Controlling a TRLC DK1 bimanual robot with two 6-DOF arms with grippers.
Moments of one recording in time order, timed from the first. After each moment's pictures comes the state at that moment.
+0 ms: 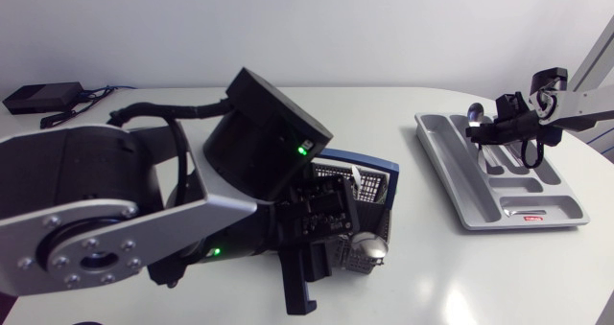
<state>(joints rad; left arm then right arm) -1.05 1.41 1.01 -0.42 -0.13 0.58 -0.37 2.22 1.54 -0.22 -0.31 -0.27</state>
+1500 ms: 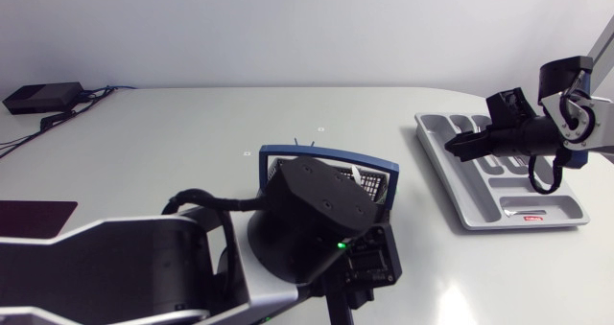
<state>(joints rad) -1.18 1.50 0.88 -0.02 -0.22 0.54 -0.18 1.58 0.94 -0.16 -0.33 -0.34</state>
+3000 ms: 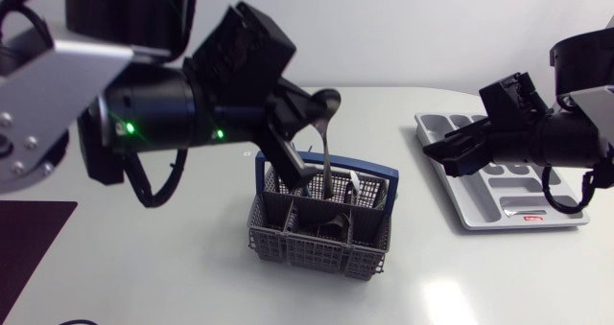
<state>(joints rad) -0.80 1.29 1.11 -0.22 0.04 0.33 0.10 1.15 0.84 -0.39 -0.30 -0.32</state>
